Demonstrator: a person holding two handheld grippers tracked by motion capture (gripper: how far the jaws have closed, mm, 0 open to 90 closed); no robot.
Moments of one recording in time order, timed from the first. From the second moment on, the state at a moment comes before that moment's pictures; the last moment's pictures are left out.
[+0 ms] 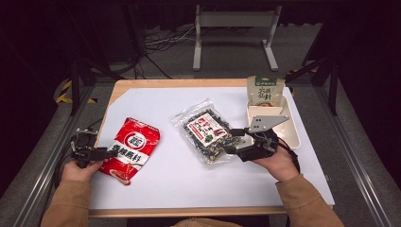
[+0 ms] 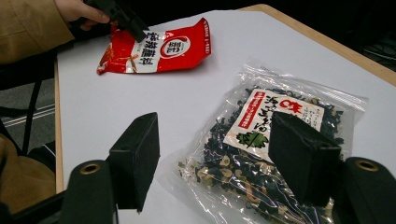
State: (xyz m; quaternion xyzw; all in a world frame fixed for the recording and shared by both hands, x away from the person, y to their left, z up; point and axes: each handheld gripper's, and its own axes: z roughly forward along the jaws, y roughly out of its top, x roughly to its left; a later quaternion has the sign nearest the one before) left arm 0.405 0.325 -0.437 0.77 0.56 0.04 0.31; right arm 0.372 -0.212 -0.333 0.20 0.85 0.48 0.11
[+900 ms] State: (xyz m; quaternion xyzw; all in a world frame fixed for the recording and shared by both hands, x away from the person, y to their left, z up) left arm 0.394 0.323 -0.421 0.76 0.56 0.04 0.32; right arm 0.372 -0.209 -0.336 0.20 0.85 0.47 0.11
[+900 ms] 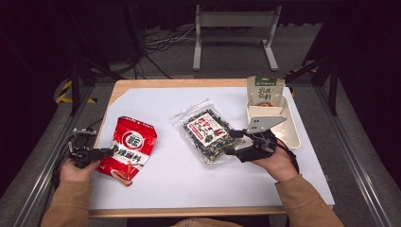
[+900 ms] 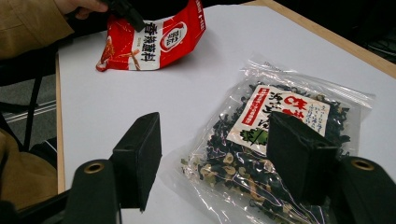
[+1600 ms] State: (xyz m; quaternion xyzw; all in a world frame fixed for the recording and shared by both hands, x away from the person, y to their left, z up) left arm 0.358 0.294 -0.370 0.75 0.49 0.13 0.42; right arm 0.367 -0.187 -0.342 0.19 0.86 0.47 0.09
